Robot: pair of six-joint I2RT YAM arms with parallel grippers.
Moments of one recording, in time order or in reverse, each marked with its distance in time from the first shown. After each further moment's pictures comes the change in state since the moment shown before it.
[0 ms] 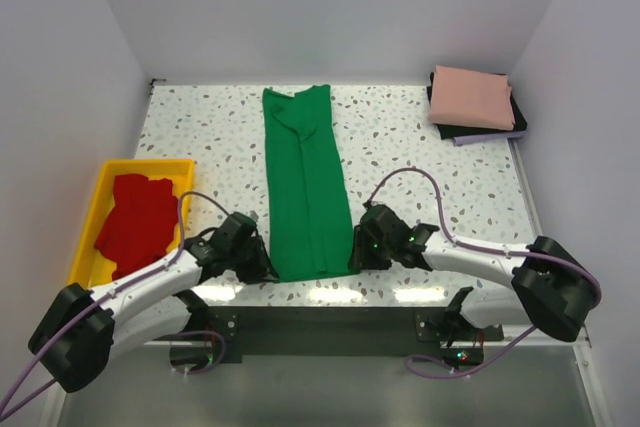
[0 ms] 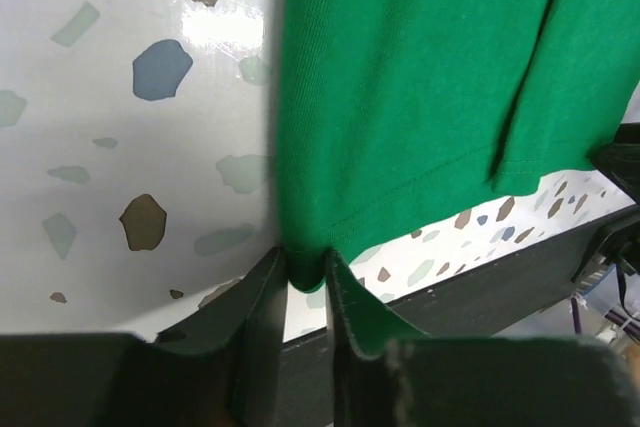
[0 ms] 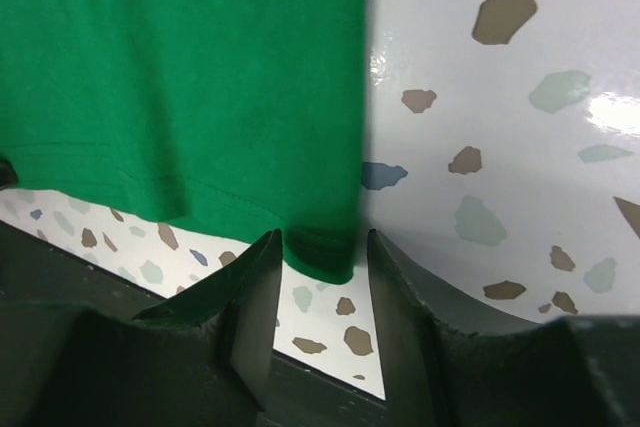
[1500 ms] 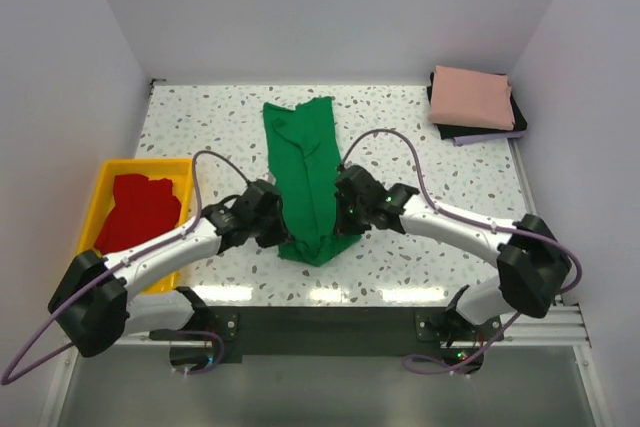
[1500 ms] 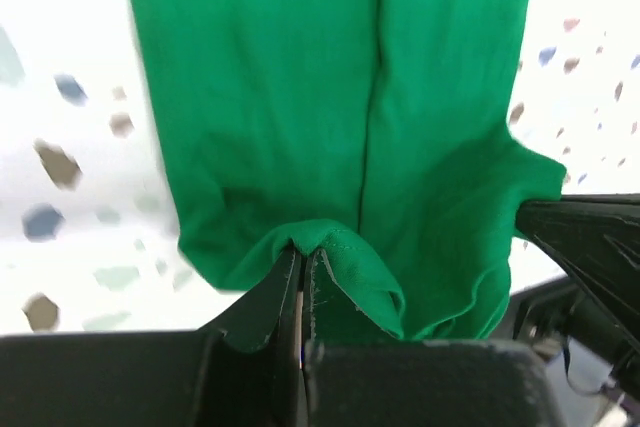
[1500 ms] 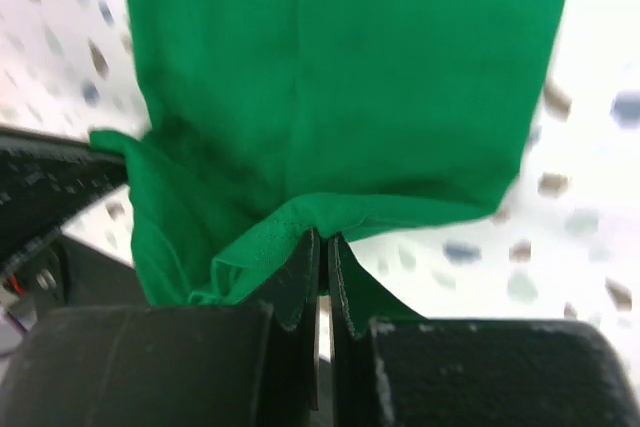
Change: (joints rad) left arm -0.102 0.195 0.319 -0.019 -0.203 -0.016; right arm 0.000 0.147 0.400 -0.225 0.042 -0.141
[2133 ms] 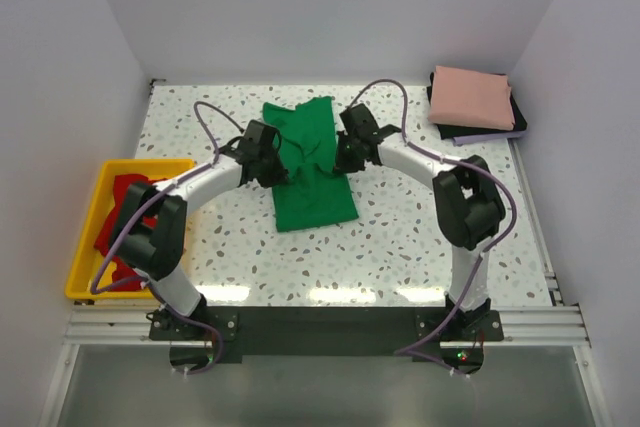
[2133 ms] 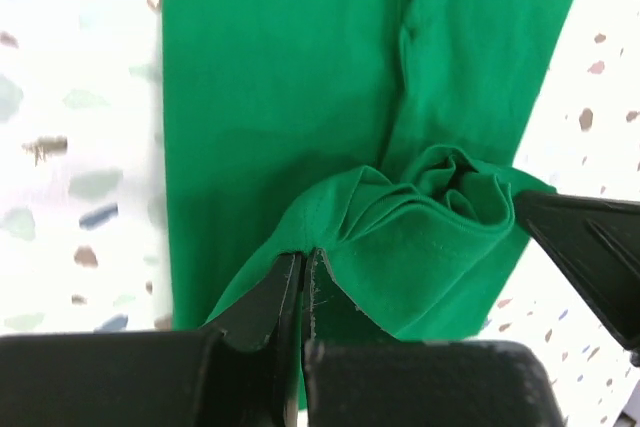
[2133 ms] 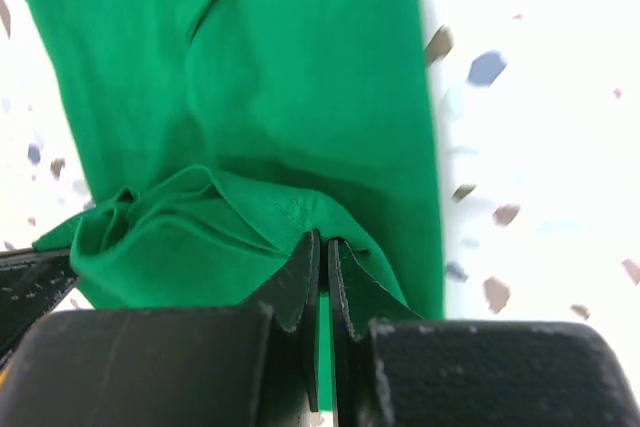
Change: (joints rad) left arm 0.319 0.486 0.420 0.092 -0.010 0.134; right arm -0.328 0.539 0.518 0.065 -0.061 -0.101
